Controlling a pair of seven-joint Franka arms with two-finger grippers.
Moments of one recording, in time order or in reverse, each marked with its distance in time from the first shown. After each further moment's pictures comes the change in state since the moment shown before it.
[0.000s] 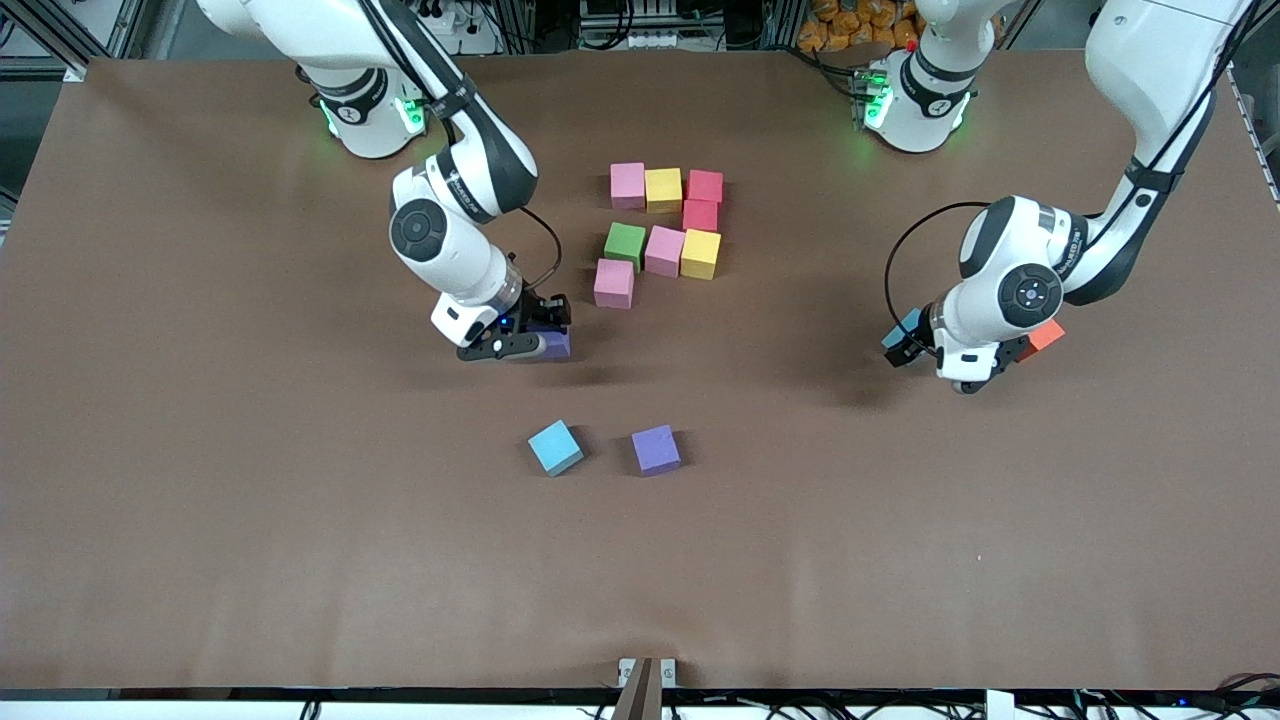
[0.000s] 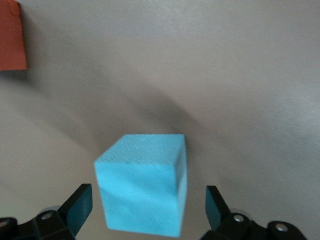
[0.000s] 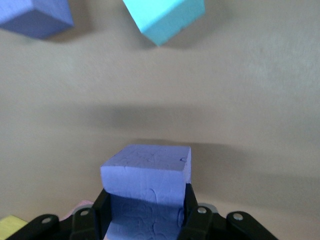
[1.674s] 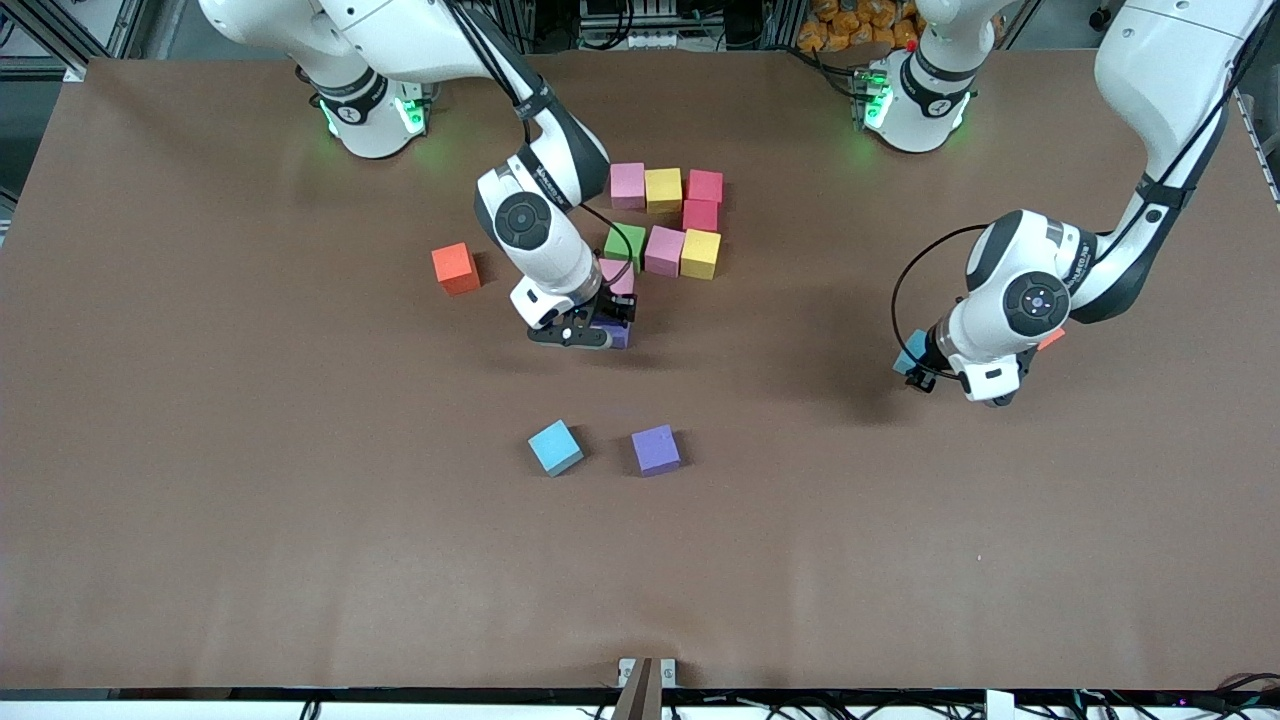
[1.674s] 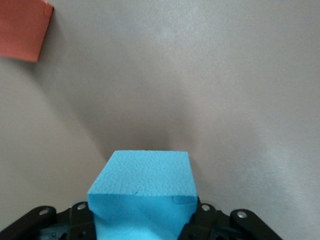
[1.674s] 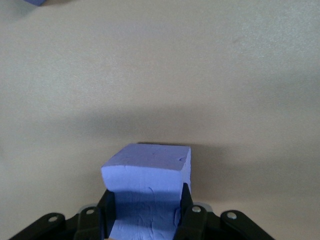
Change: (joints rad) left arm 0.007 0.053 -0.030 0.087 0.092 0.033 -0.451; right arm 0.257 0.160 -0.088 0.117 -0.001 0.049 0.359
